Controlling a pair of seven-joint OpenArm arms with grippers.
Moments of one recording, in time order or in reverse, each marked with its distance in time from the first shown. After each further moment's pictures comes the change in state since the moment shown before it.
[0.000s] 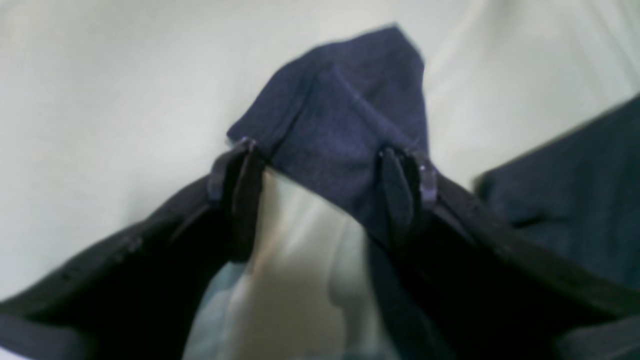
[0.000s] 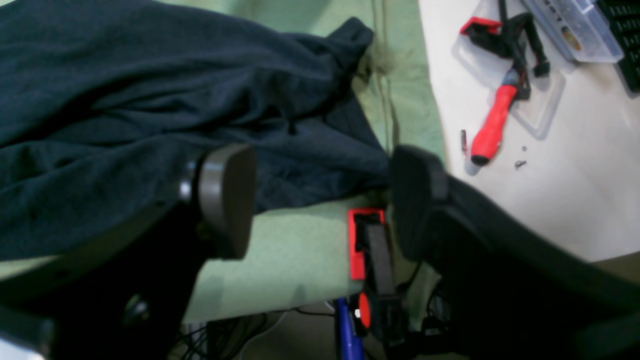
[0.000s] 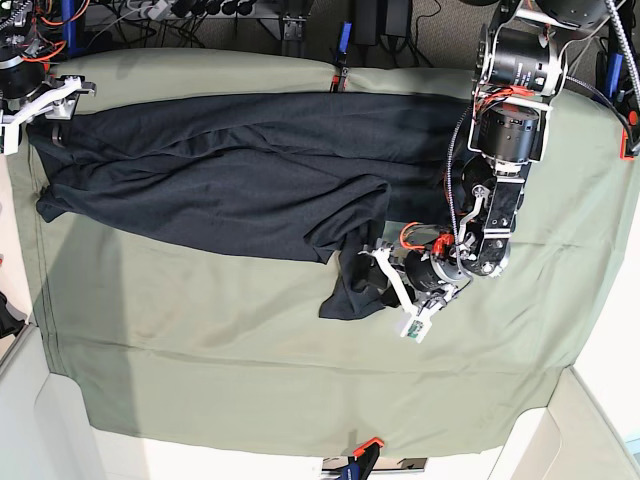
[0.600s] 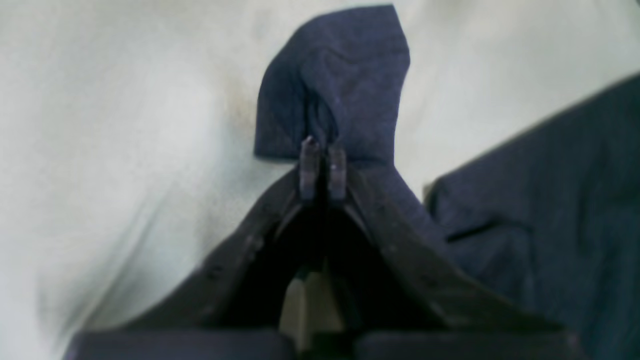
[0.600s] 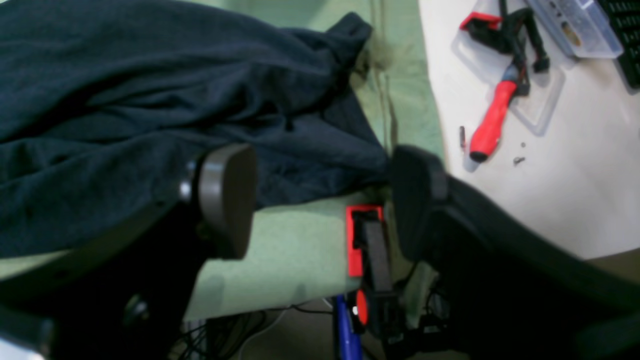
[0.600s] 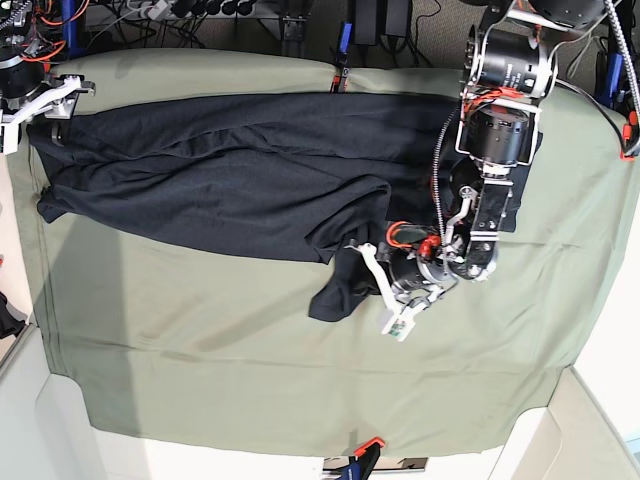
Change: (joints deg) left arm -0.3 0.3 0.1 0.9 4.2 -0.9 1.6; right arm 0.0 0.0 0.0 0.0 -0.1 0.0 -0.2
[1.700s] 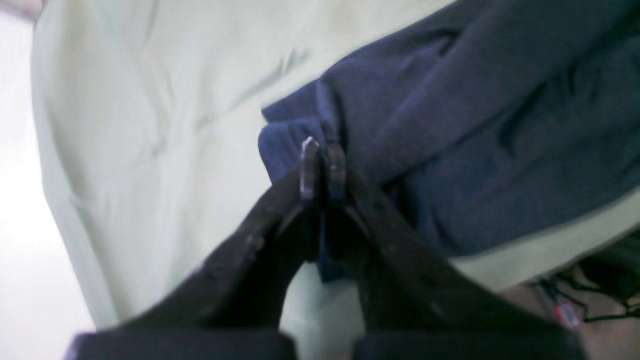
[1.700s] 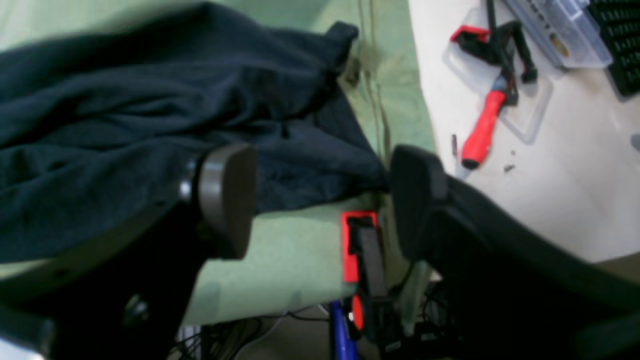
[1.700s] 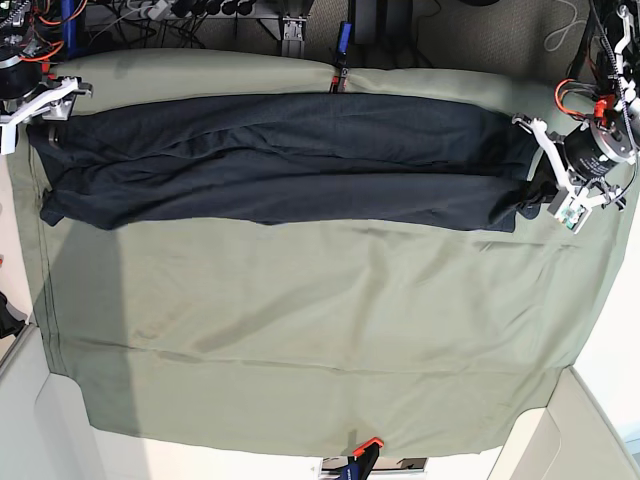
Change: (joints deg) left arm 49.0 -23.1 -31.1 57.4 -13.8 0.0 14.8; right arm 0.1 0.3 0.0 0.0 -0.1 0.0 1.5
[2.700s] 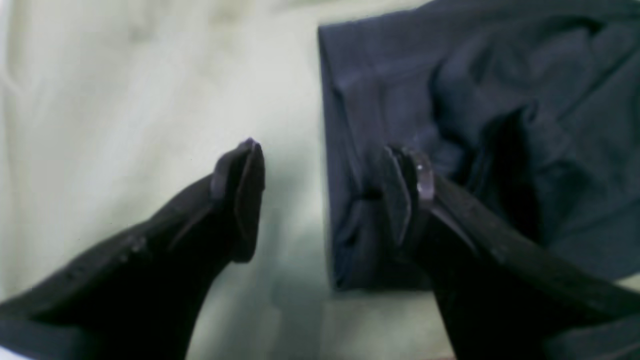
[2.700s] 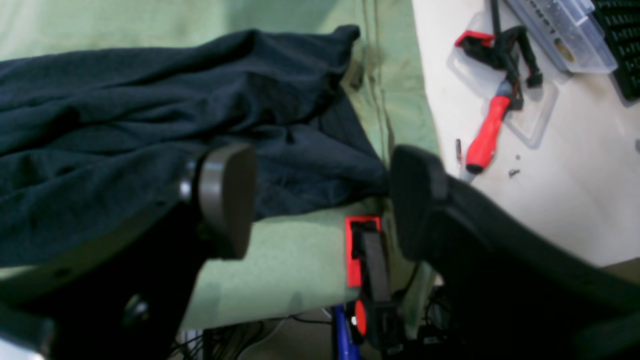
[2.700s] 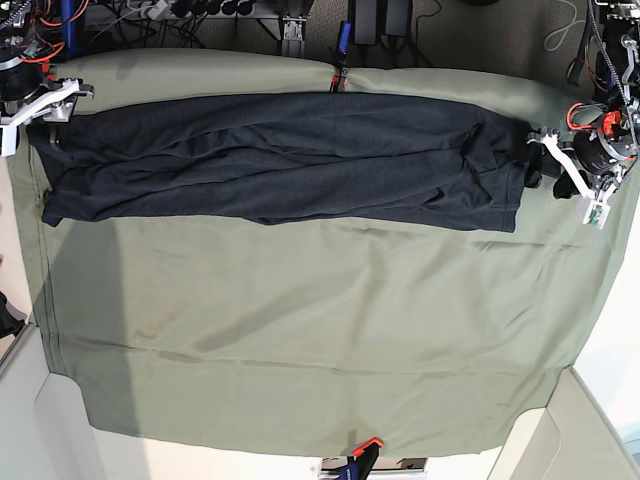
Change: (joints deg) left arm -7.6 1.9 -0.3 -21.9 -8.4 2.2 -0.1; right arm 0.0 0.0 0.0 0.0 0.2 0.0 0.0
